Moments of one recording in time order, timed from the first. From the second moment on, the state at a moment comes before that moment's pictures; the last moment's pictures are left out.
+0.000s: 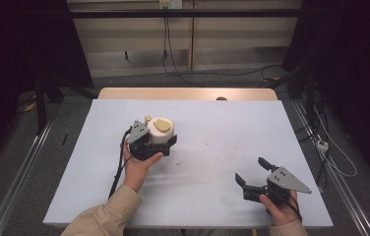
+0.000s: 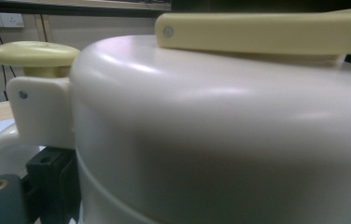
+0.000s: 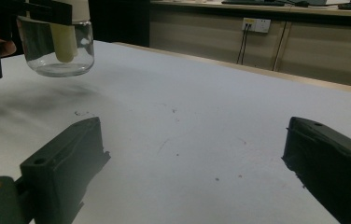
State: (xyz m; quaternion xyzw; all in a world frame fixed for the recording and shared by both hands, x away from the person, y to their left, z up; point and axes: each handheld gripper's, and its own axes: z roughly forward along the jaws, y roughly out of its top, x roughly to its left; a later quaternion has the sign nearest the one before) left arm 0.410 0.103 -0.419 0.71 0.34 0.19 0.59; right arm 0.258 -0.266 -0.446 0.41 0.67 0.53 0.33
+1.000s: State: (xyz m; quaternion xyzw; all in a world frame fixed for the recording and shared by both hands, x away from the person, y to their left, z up) left arm 0.426 0.074 -0.418 0.72 0.33 0.18 0.59; right arm 0.258 -0.267 -0.447 0.41 0.67 0.53 0.32
